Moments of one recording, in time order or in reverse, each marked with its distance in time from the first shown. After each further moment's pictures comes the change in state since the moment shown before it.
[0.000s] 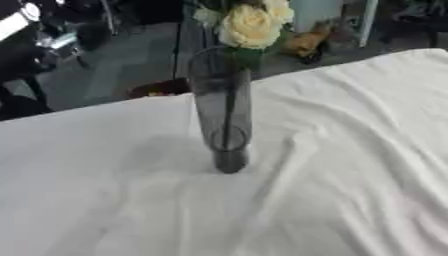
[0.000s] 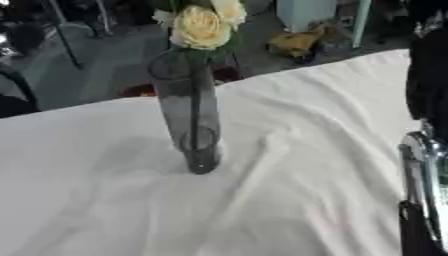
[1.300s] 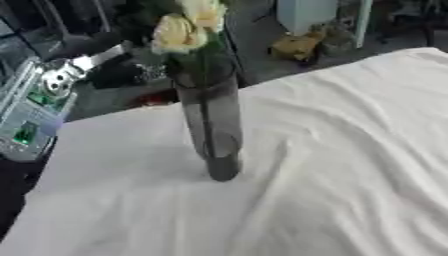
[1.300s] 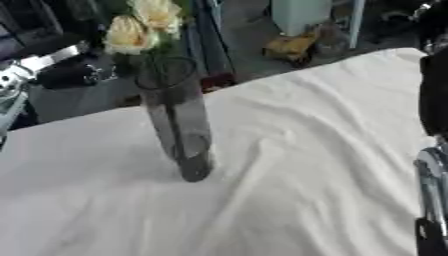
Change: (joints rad) left arm -0.219 -0.067 -0.218 0.417 -0.134 -0.086 -0.086; right arm 0.020 -0.012 0.003 0.000 -0.014 0.008 0.017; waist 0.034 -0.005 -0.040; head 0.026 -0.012
